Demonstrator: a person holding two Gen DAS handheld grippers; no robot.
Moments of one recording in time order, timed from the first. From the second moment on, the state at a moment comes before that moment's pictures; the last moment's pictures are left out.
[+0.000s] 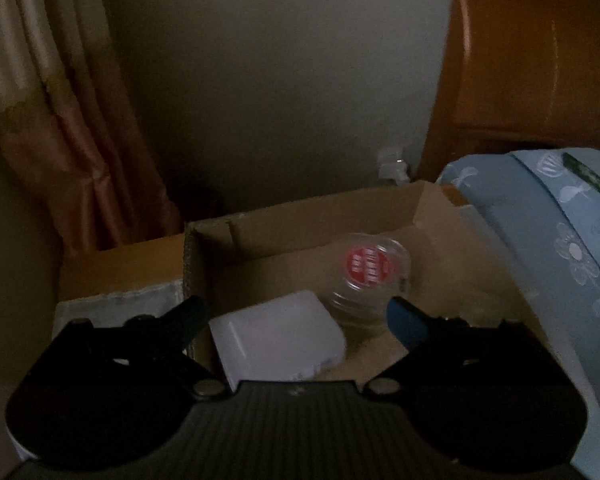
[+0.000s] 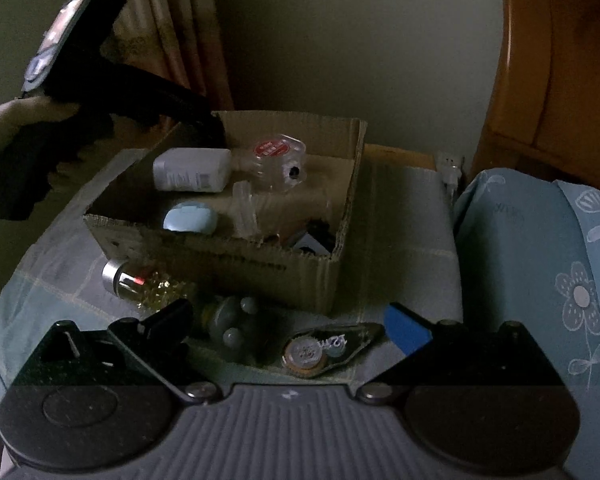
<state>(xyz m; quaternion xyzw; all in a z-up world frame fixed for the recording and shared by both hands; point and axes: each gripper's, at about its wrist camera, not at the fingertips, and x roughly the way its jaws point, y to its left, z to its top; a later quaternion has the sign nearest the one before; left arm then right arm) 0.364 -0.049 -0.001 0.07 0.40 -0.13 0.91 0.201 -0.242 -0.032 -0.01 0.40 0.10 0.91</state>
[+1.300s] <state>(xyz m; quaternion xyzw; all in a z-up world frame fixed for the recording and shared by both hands) 0.166 -0.063 -0.061 0.07 0.38 -0.21 0.90 0.139 -0.239 -0.092 -0.01 0.42 0.01 0.91</state>
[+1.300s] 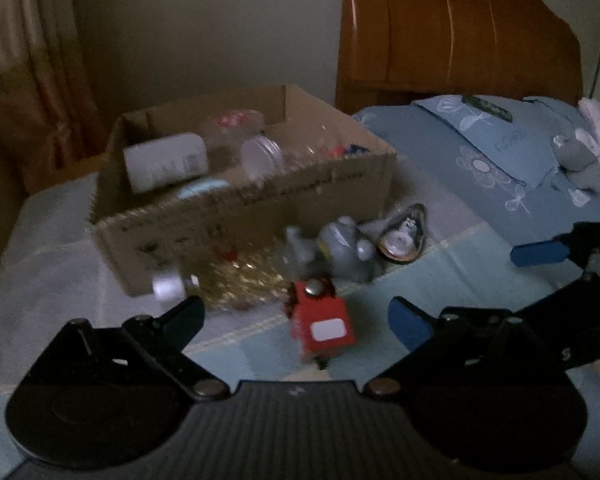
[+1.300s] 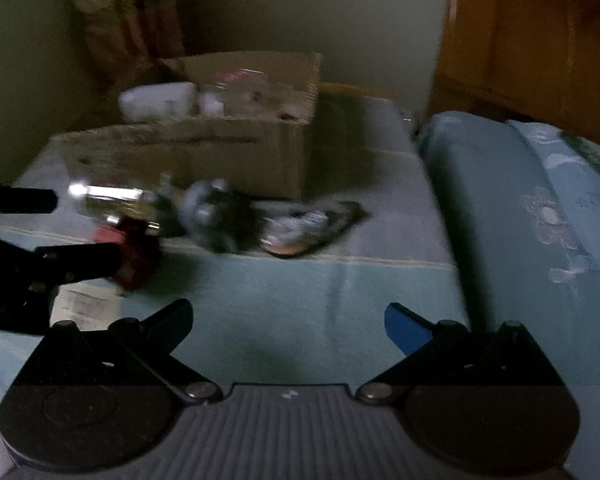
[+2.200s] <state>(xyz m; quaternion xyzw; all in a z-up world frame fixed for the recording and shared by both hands) 0.186 -0.035 -0.085 0.03 0.38 -0.15 0.91 0.142 -0.252 -0.105 0.00 0.43 0.01 0.90</state>
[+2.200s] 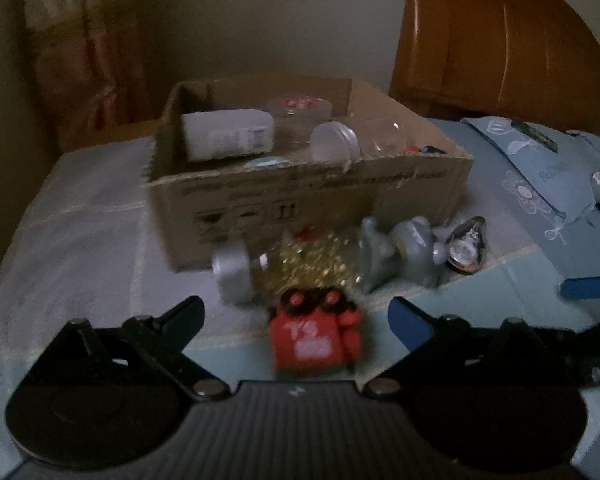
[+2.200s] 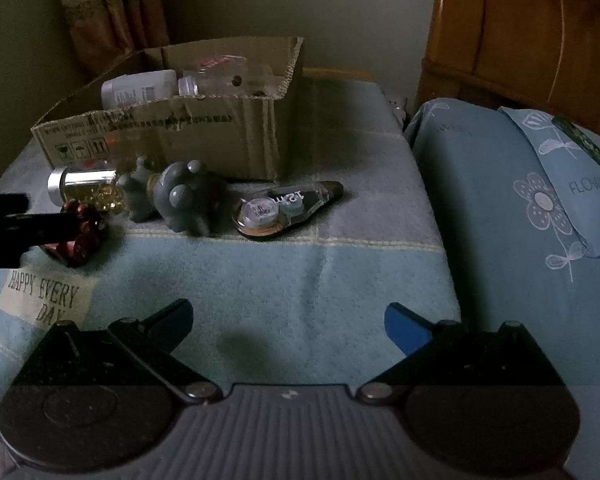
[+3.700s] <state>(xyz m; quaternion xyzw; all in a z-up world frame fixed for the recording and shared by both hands) 0.184 0.023 -0.106 0.01 0.41 0.00 0.91 0.211 -0.279 -0.126 -0.06 0.40 0.14 0.90</state>
